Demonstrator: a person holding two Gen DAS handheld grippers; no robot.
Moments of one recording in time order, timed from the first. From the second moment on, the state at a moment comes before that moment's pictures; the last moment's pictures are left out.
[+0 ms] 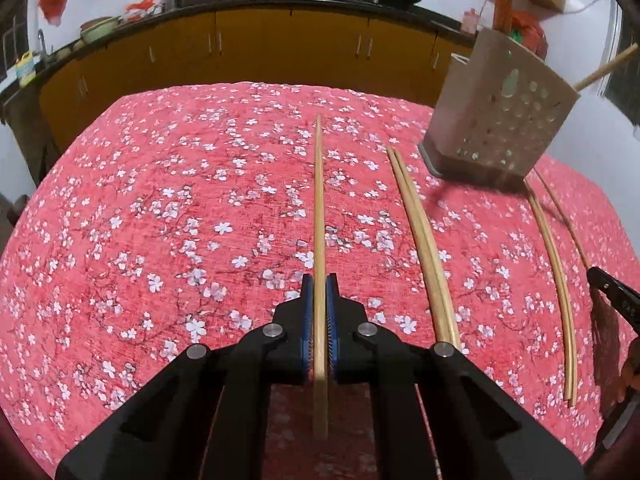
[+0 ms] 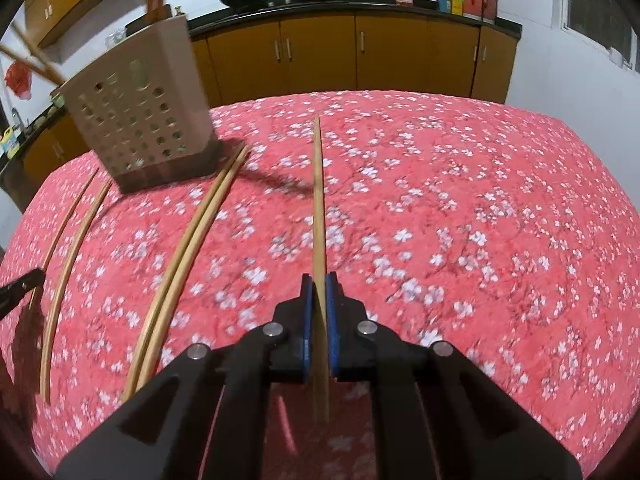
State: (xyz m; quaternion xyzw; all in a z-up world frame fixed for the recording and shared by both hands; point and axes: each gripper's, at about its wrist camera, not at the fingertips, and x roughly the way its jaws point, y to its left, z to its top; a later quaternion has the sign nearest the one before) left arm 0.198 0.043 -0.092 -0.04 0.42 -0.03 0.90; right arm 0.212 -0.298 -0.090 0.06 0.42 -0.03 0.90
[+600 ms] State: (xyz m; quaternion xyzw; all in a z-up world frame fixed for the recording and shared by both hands) left arm 0.185 0.052 -0.088 -0.07 0.42 -0.02 0.90; right arm 0.216 -0.287 -0.091 0.04 0.42 -0.01 0.90
